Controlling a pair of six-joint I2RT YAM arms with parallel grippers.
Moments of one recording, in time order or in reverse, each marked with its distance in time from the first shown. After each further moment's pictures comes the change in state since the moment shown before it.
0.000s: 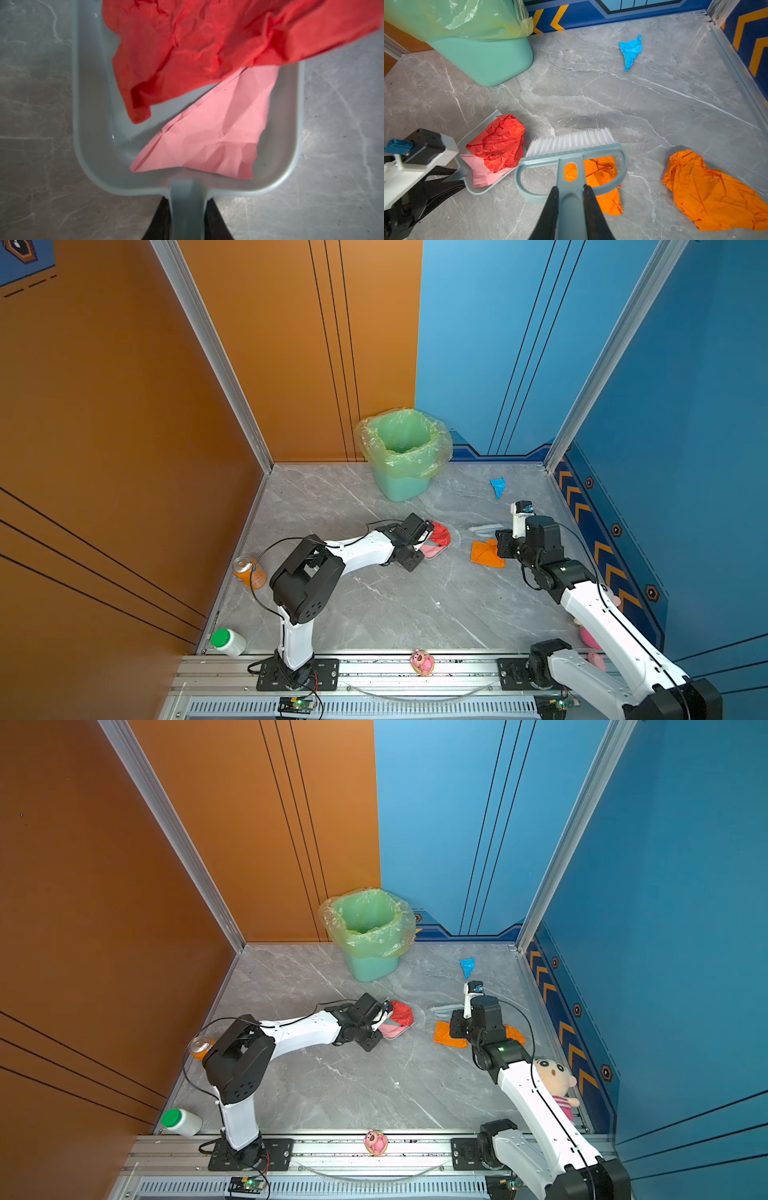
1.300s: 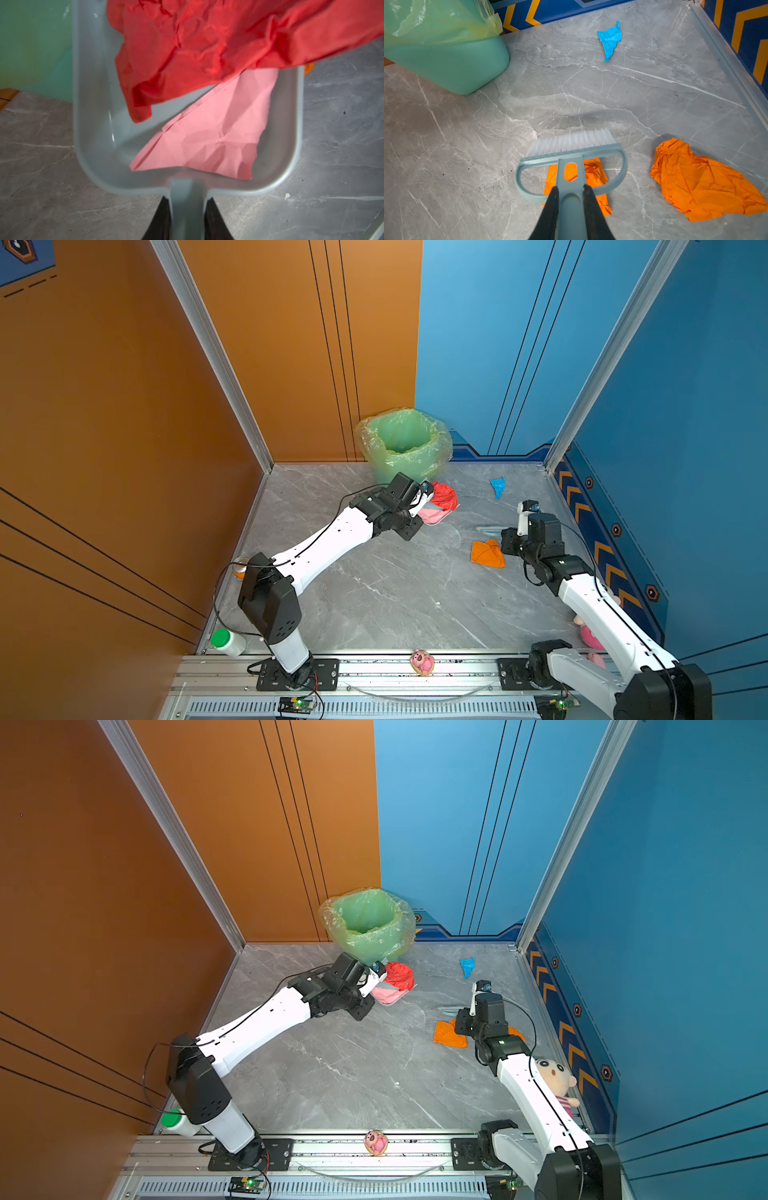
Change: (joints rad) left arm 0.044 -0.193 0.343 -0.366 0.039 0.067; right arm -0.072 0.070 0.002 0.020 -0.005 0.034
